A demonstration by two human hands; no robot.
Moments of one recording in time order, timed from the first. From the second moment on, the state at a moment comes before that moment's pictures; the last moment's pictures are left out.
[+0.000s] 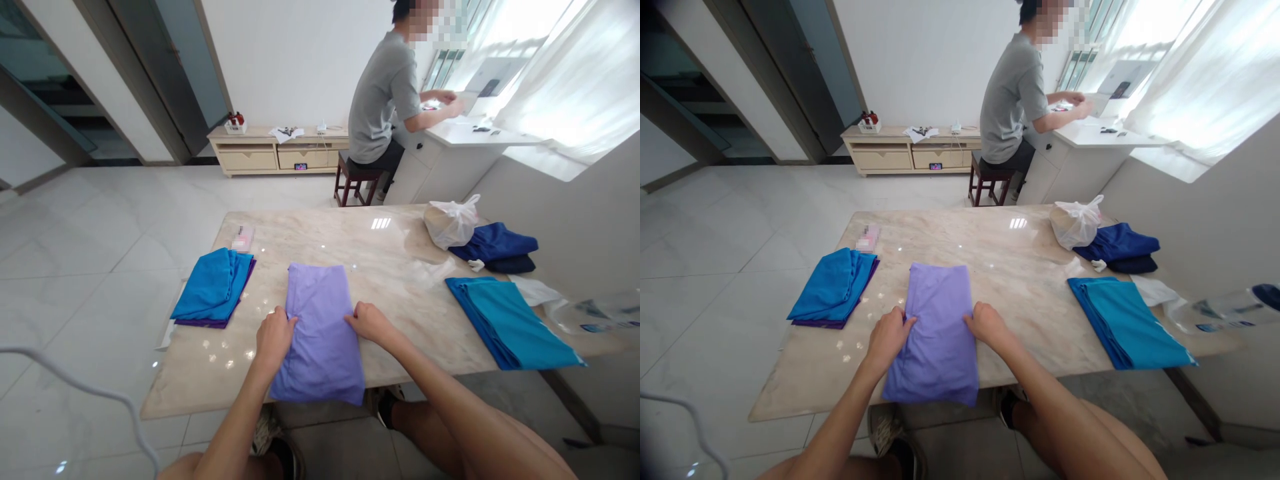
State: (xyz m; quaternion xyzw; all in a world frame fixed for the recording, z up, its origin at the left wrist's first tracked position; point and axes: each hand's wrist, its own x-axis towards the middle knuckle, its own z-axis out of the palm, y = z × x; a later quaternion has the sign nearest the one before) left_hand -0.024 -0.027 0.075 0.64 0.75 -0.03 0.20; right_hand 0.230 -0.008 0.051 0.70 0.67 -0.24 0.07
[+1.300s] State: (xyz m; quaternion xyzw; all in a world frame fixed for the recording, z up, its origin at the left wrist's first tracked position) left_hand -0.037 -0.024 0.111 0.40 0.51 0.60 0.47; right_hand 0.199 -0.003 0.139 0.53 0.49 -0.45 -0.53
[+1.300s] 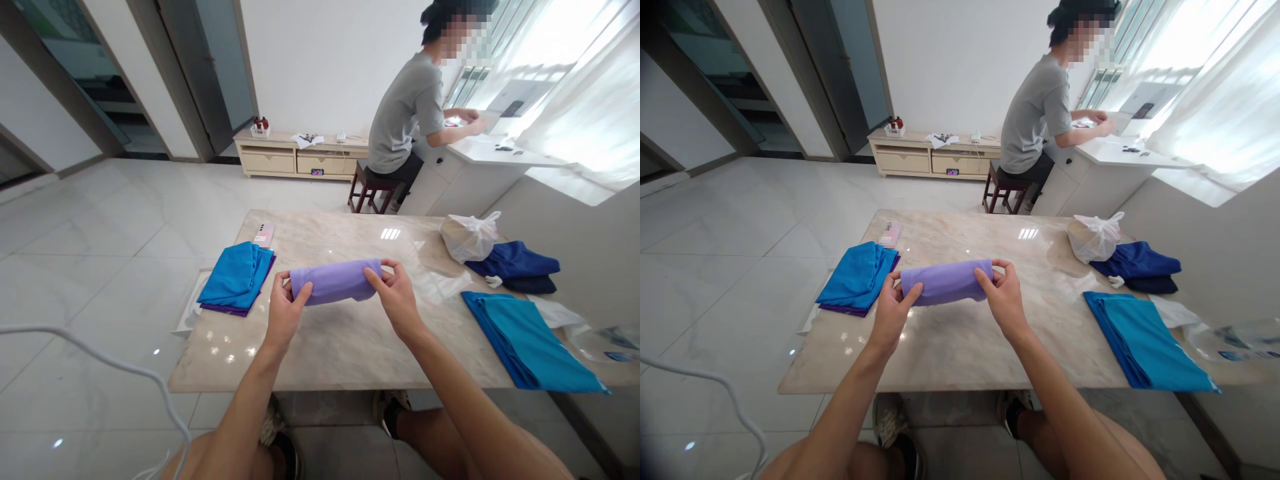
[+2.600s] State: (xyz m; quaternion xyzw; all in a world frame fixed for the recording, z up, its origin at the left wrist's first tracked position) left_hand -0.033 -0.025 0.117 0.46 0.50 0.56 0.47; right_hand 0.239 -0.009 0.158 0.52 0.61 -0.35 -0.48
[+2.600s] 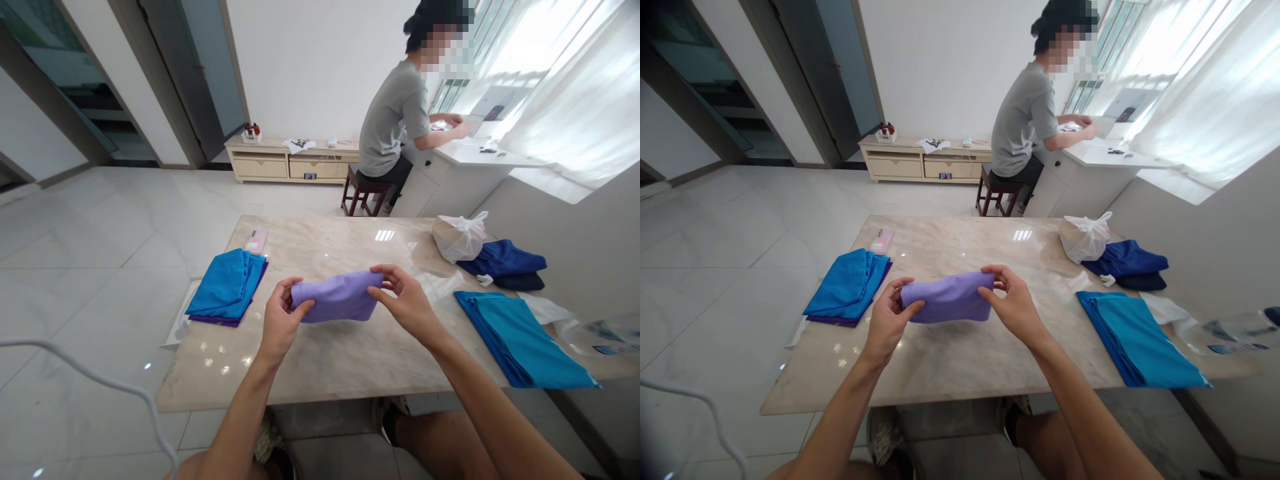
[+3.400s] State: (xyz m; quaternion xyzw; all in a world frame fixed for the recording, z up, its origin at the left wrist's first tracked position) left_hand -0.033 -0.029 0.122 0.51 0.52 0.53 0.43; right_hand 0.232 -0.009 0.163 0.57 0.58 -0.31 -0.50
